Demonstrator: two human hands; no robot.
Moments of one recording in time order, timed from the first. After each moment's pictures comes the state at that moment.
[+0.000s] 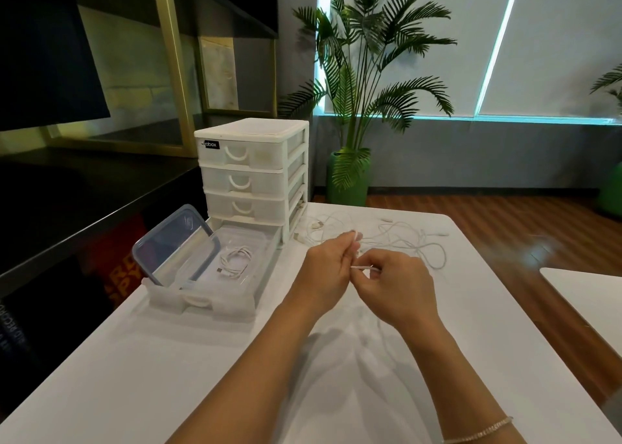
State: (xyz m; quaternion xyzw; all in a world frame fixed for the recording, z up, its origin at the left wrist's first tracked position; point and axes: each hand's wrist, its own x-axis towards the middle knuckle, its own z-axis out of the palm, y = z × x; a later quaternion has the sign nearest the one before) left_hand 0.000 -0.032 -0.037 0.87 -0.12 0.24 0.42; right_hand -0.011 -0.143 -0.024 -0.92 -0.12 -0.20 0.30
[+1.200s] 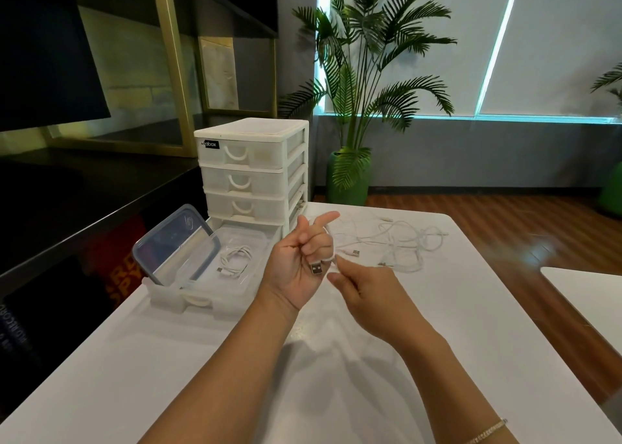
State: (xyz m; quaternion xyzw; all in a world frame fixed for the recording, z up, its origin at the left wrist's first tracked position) left_hand 0.001 -0.005 -0.024 0.18 -0.07 -0.08 0.98; right_hand -0.012 -0.134 -0.037 -0.92 -0.25 -0.10 0.30
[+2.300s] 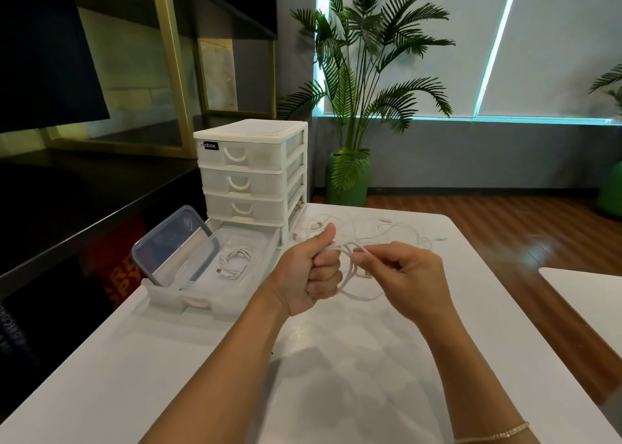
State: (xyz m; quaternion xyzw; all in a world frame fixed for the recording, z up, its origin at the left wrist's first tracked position) left_hand -0.003 -0.003 -0.025 0.53 -0.09 -0.15 0.83; right_hand -0.010 -0.159 -0.022 -0.81 -0.20 -0.23 0.50
